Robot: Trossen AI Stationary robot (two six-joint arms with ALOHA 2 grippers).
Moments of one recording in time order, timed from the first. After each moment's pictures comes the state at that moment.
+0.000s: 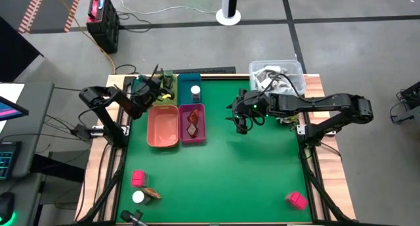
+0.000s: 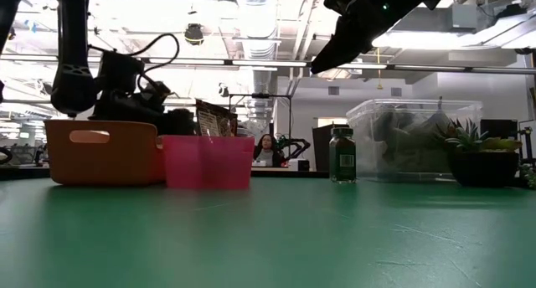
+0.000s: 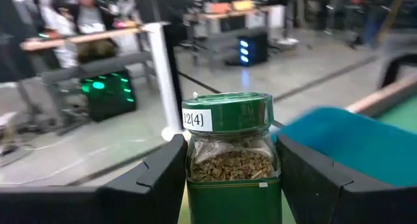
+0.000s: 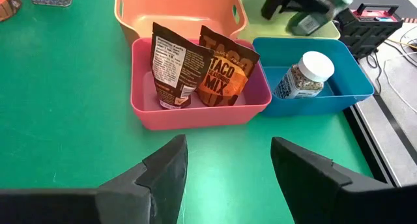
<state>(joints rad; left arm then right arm) 0.84 1.70 0.30 1.40 -0.23 0.09 -0.13 1.33 0.98 -0.25 0.08 -0.16</state>
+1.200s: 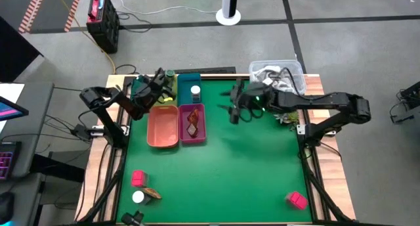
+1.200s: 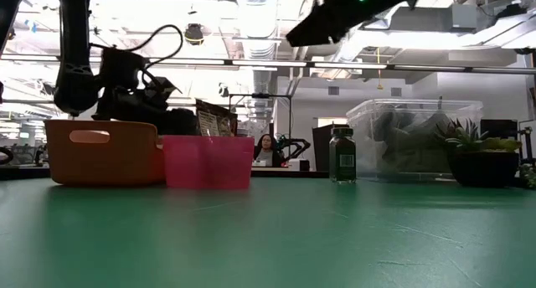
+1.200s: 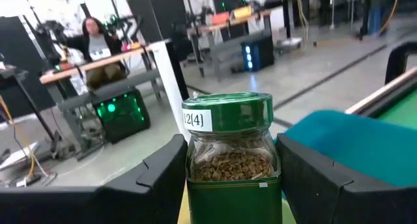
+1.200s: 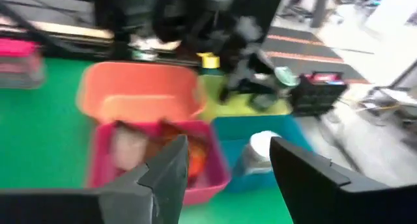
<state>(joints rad) 0.79 1.70 0.30 1.45 -0.29 0.22 -0.20 1.37 1.03 0.02 0.10 -0.23</state>
